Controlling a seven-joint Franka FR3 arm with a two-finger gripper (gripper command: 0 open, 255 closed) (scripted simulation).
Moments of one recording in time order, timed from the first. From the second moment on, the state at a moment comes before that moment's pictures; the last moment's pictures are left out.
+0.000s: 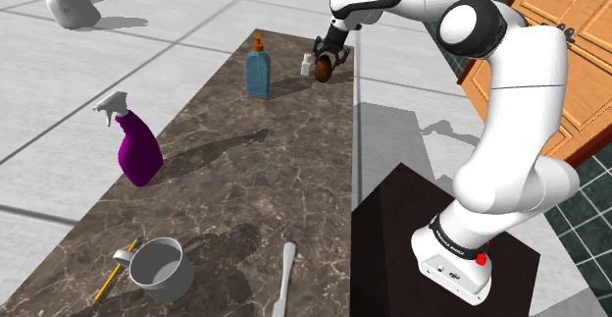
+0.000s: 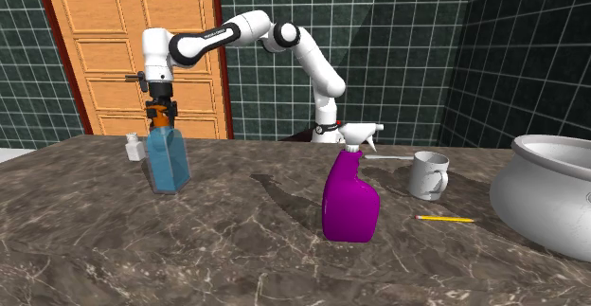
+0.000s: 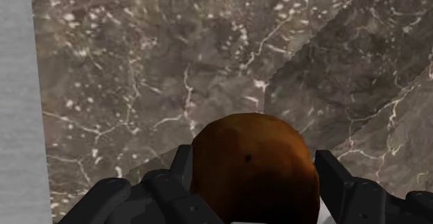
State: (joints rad) arm -0.58 0.62 0.28 -1.35 0.02 2.03 0.57
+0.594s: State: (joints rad) arm -0.58 0.64 0.28 -1.37 0.02 2.08 0.57
